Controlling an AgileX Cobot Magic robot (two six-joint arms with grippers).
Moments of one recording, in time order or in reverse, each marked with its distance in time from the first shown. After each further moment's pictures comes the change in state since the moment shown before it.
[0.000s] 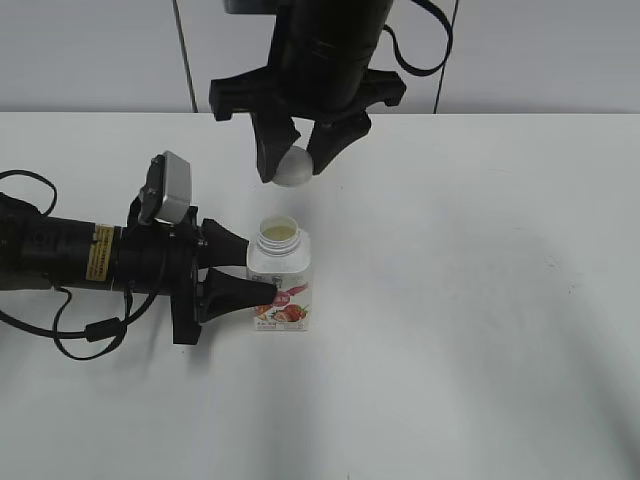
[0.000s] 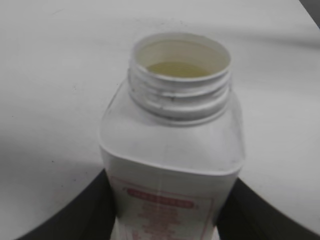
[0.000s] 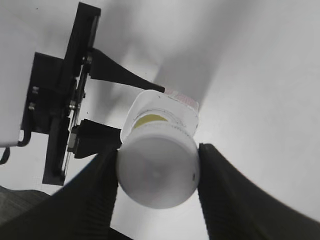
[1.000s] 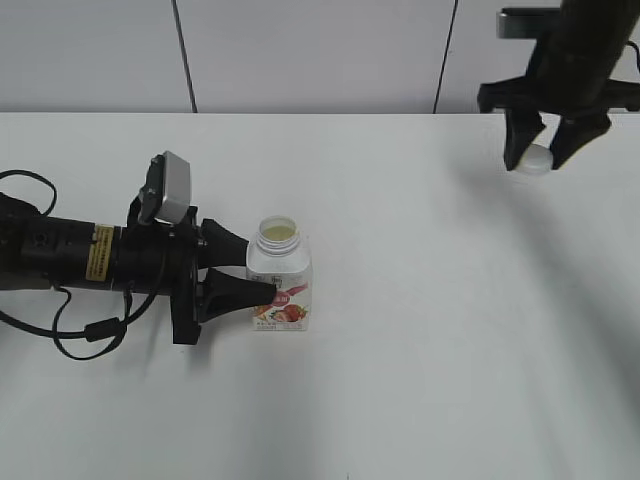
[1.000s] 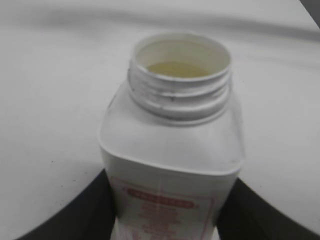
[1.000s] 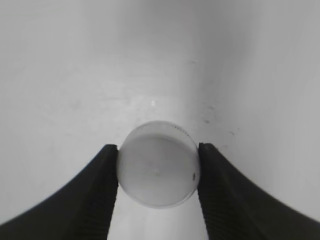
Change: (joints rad) left arm 0.000 0.000 0.000 0.000 0.001 0.000; right arm -0.495 -0.005 0.152 -0.120 -0.001 -0.059
